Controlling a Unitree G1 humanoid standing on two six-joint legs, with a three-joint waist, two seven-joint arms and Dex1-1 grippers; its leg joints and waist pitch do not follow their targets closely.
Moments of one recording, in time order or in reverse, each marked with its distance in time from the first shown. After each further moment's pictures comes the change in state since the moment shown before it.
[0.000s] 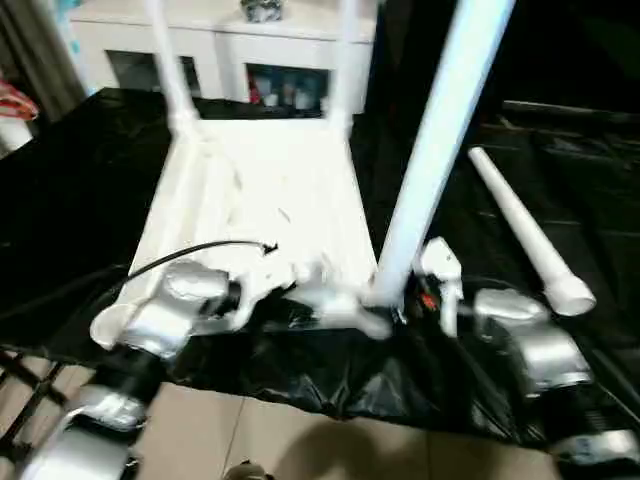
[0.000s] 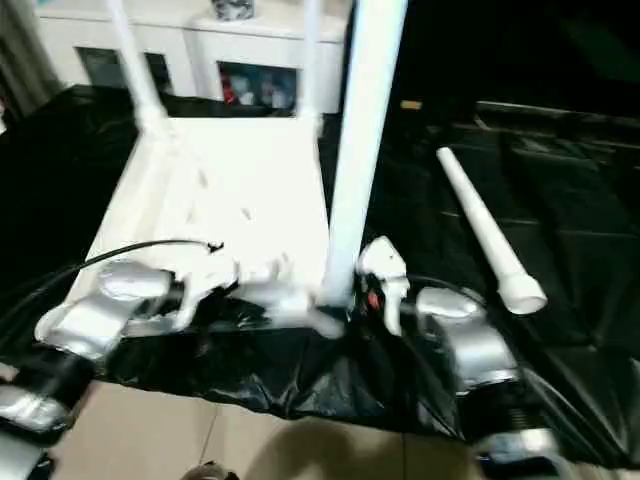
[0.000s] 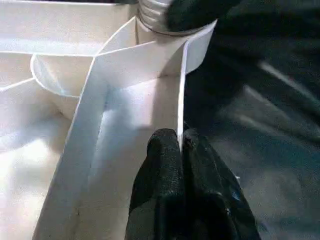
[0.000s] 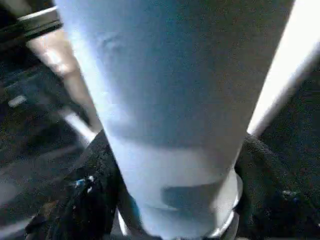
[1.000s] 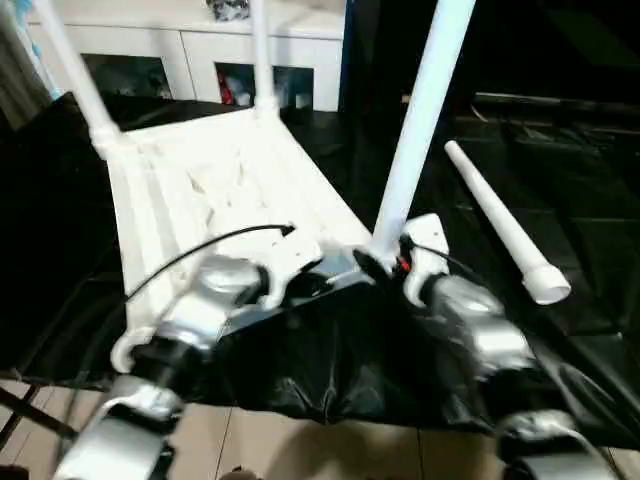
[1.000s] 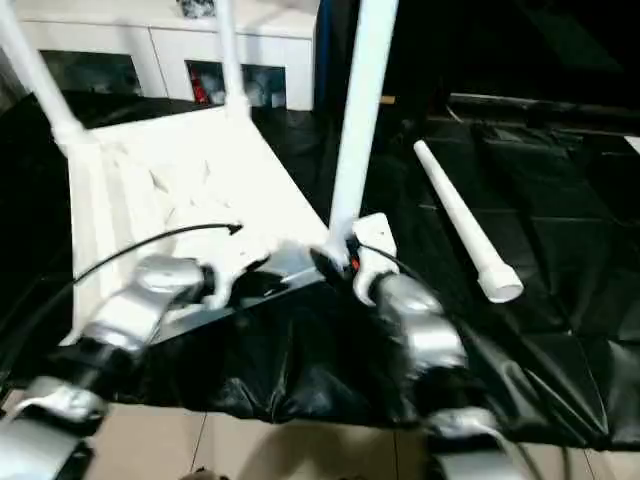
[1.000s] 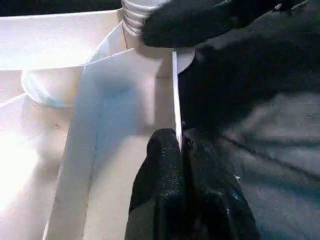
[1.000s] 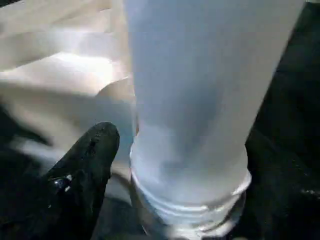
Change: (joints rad) left arm -0.017 -0.013 0.002 -0.023 0.029 0.045 0.060; right arm -0.055 0.045 -0.015 0.103 -0.038 -0.088 -0.087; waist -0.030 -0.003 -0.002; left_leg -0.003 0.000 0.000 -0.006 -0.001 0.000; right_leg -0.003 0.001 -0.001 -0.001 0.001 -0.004
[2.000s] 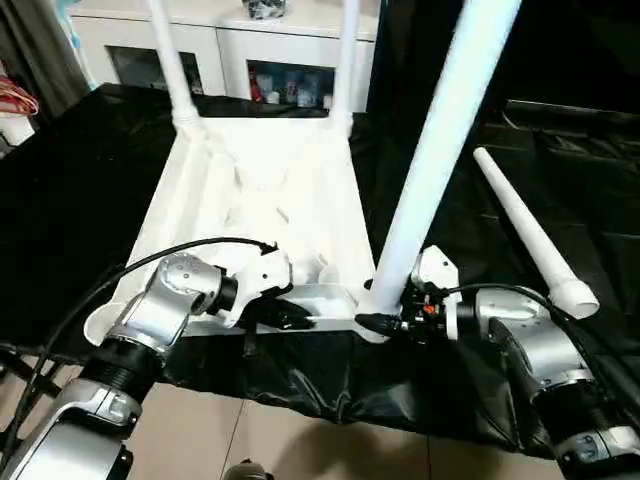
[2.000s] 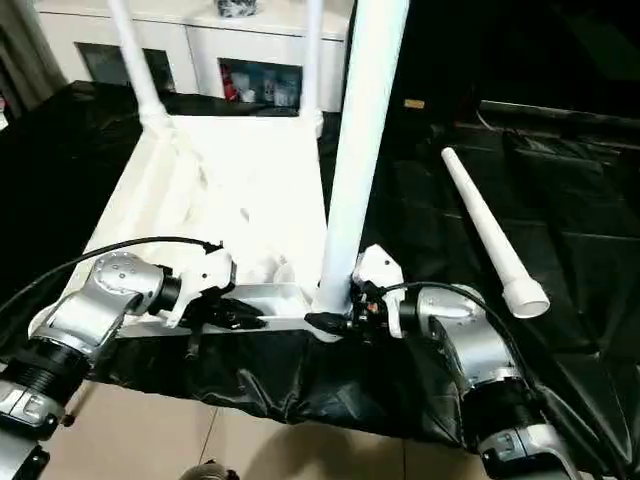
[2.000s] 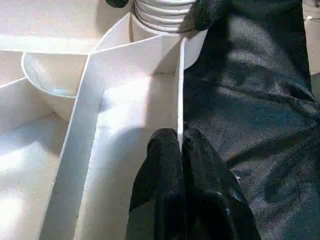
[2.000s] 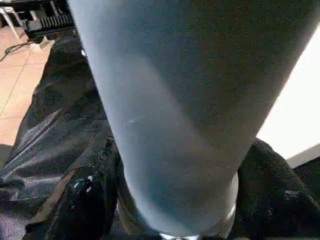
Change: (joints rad) left arm 0.020 0.131 -0.033 0.003 -0.057 -0.123 -0.284; right arm 0.059 -0.168 0.119 -0.127 0.047 -0.005 0.447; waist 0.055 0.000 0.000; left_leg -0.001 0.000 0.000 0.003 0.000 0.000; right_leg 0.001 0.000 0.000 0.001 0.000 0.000
